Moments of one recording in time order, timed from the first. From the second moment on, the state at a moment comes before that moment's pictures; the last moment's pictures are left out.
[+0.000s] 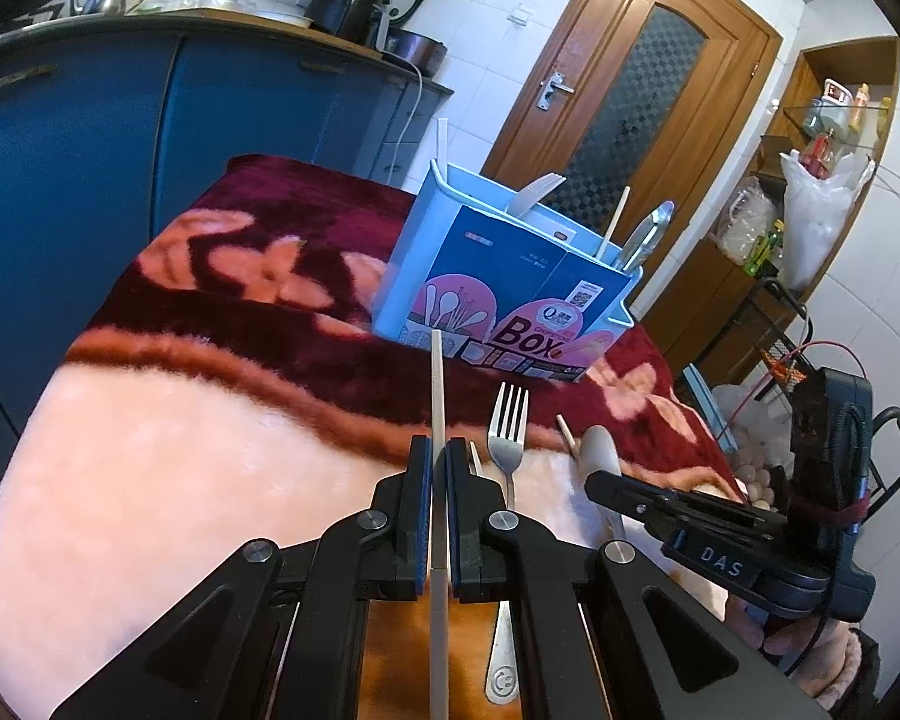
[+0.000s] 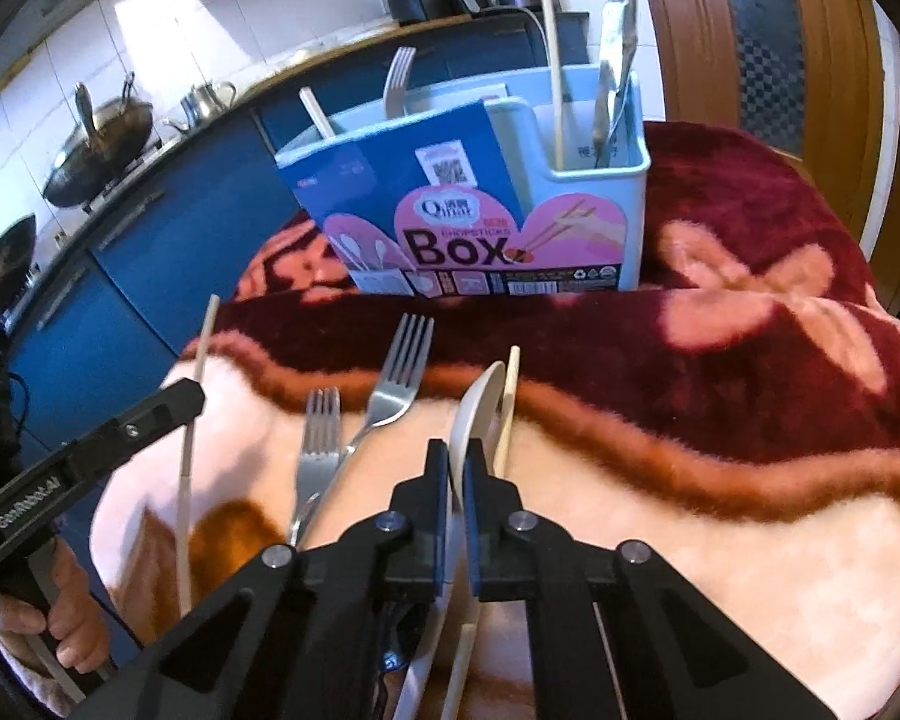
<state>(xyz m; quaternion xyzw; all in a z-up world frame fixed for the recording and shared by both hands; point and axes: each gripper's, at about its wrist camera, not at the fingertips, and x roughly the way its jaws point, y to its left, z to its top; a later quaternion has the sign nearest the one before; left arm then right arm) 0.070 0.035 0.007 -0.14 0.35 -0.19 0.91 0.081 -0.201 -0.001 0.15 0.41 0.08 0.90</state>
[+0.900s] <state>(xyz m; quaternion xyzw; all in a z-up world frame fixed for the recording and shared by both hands) 0.064 0.015 0.071 -0.13 0.25 -0.19 0.94 0.027 -0.238 0.072 0.18 0.19 0.06 0.96</state>
